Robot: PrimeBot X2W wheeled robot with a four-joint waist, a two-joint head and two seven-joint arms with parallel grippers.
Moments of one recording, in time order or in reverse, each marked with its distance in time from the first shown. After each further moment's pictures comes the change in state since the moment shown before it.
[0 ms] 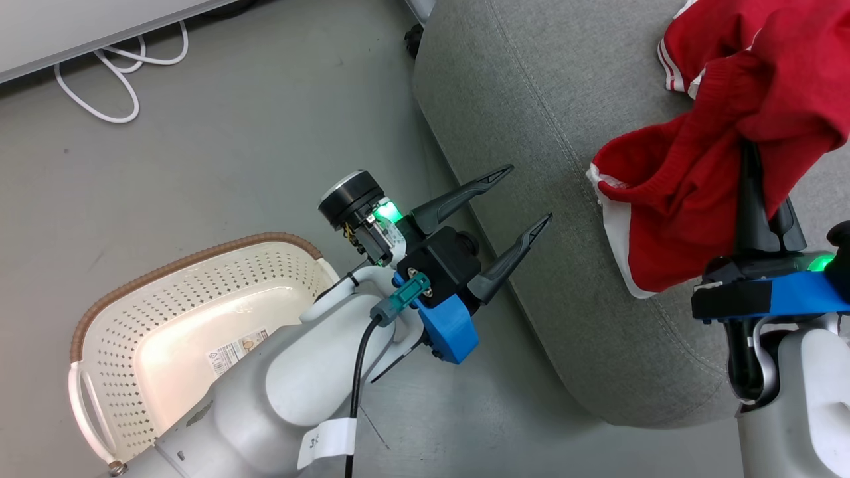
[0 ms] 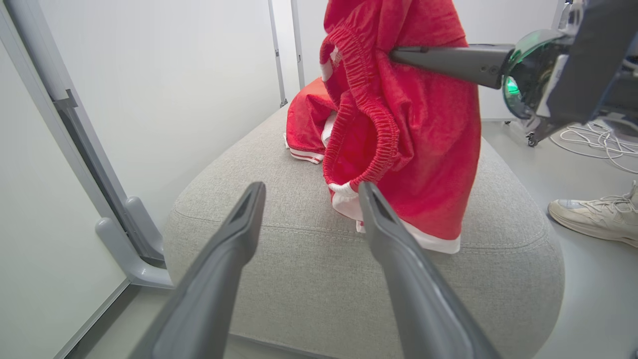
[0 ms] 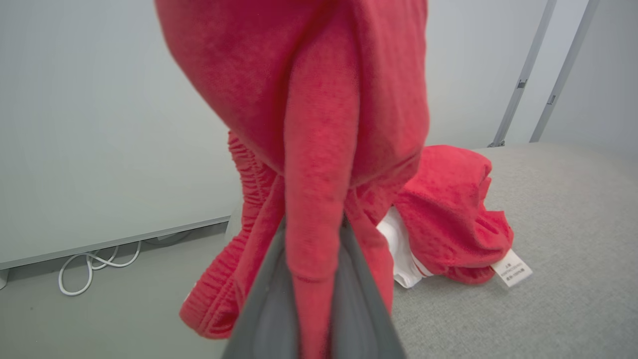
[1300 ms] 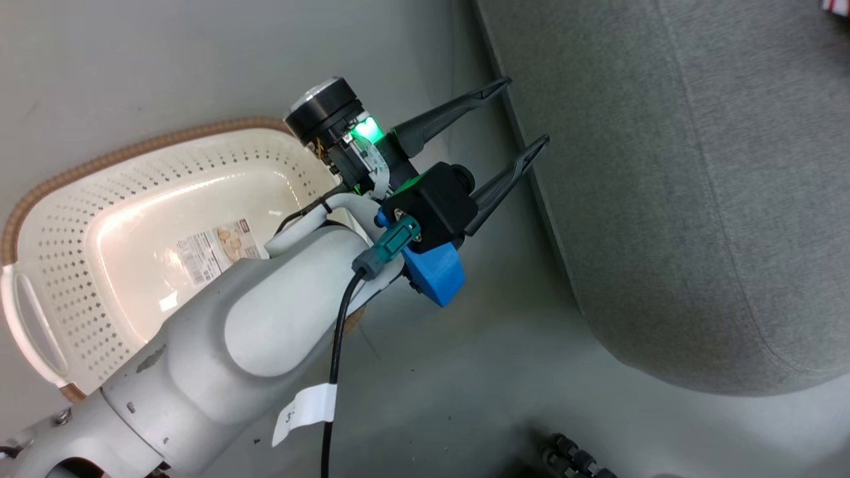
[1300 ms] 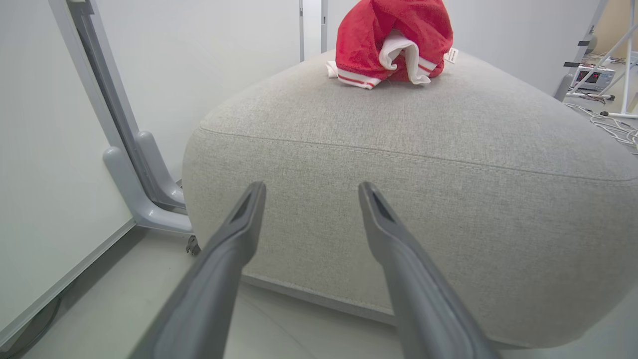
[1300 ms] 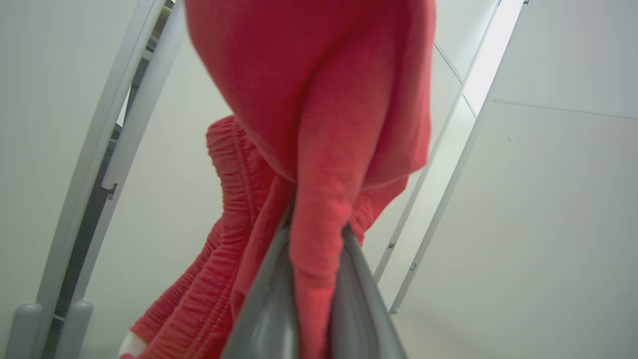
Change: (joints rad) left arm -0.154 0.077 -0.007 -0.085 0.046 0.007 0.042; right arm -0.593 -0.406 -0.357 0.060 -0.051 0.000 0.000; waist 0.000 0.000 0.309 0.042
